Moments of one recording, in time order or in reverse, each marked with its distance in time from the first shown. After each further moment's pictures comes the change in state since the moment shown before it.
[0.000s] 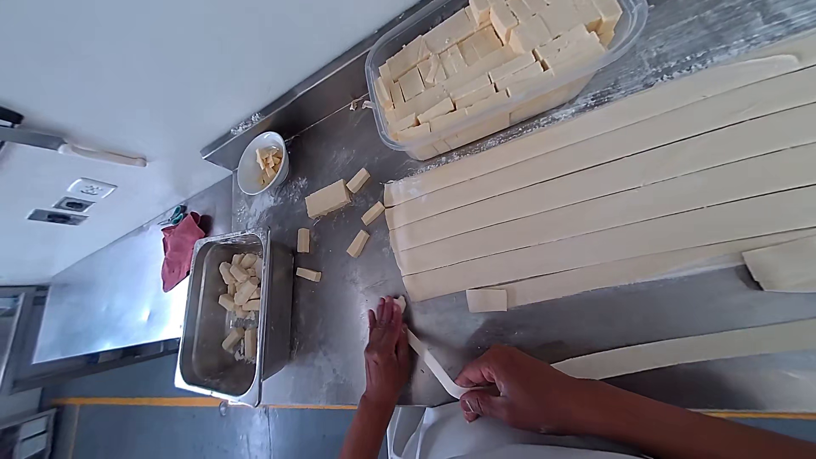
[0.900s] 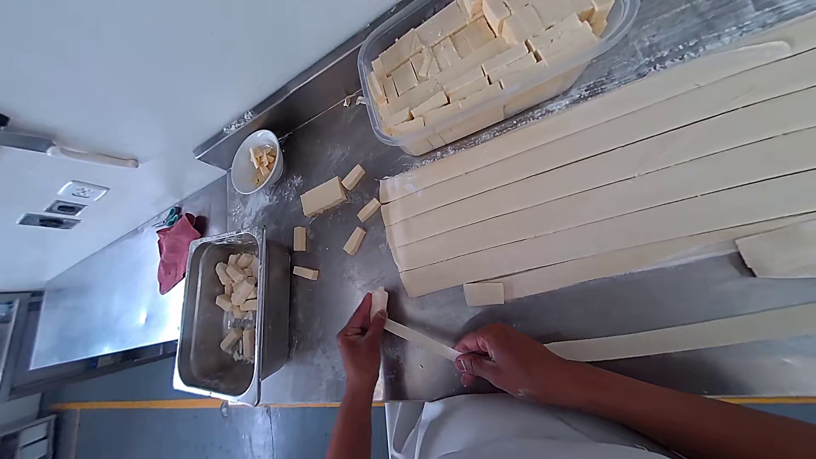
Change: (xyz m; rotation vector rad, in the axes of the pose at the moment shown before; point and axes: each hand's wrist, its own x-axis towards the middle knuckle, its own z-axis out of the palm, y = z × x) left_hand 0.025 0.007 -0.024 -0.654 0.062 -0.654; right_hand 0.011 0.015 -0.002 0.059 0.140 0.199
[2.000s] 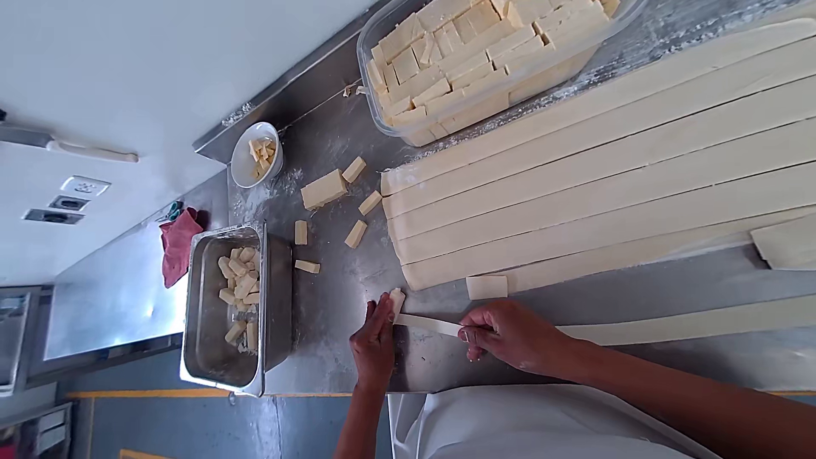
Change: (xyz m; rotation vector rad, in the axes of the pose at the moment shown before) left_hand -0.013 -0.038 -0.005 0.515 -0.043 0.524; right_hand 0.003 -0.006 -0.013 0.058 0.085 0.096
